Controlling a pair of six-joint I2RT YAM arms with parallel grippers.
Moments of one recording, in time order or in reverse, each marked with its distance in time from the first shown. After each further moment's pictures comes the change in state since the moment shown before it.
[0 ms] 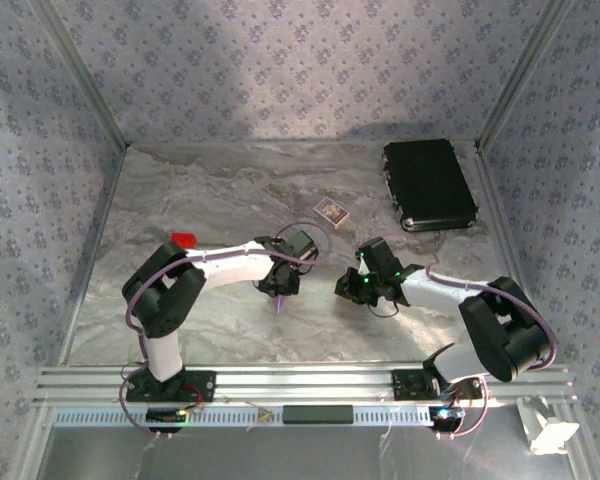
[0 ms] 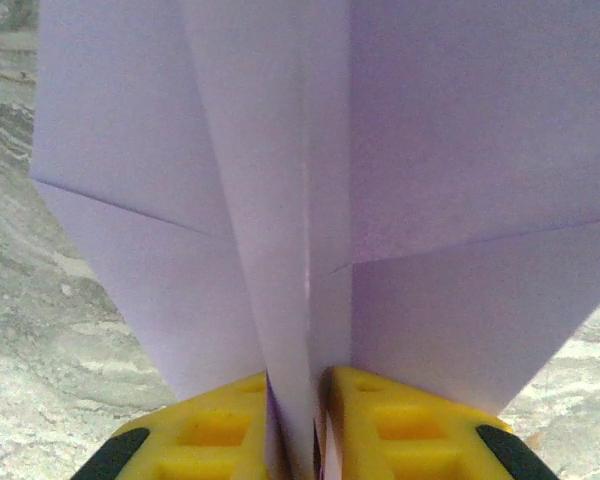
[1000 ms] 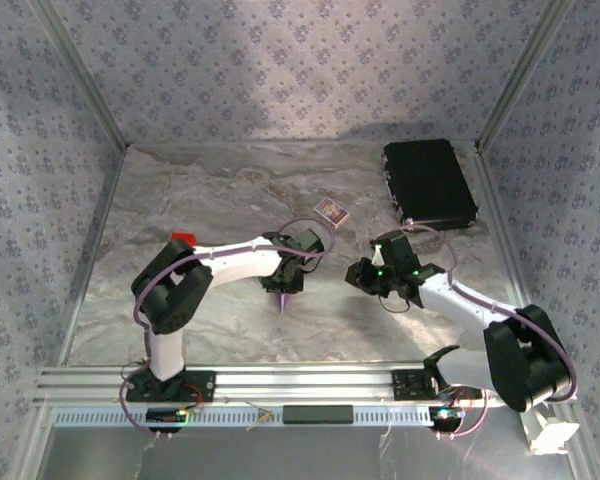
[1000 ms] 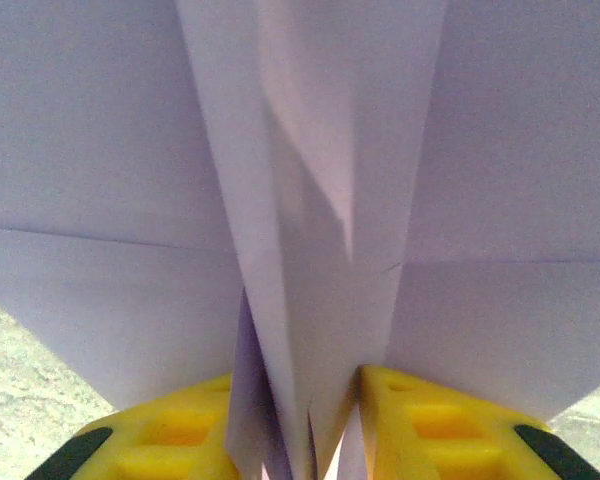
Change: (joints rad) left arm -0.016 0.045 0.092 -0.111 -0.014 -0.126; right arm -0.102 -0.179 -0.002 -0.070 0.008 -0.060
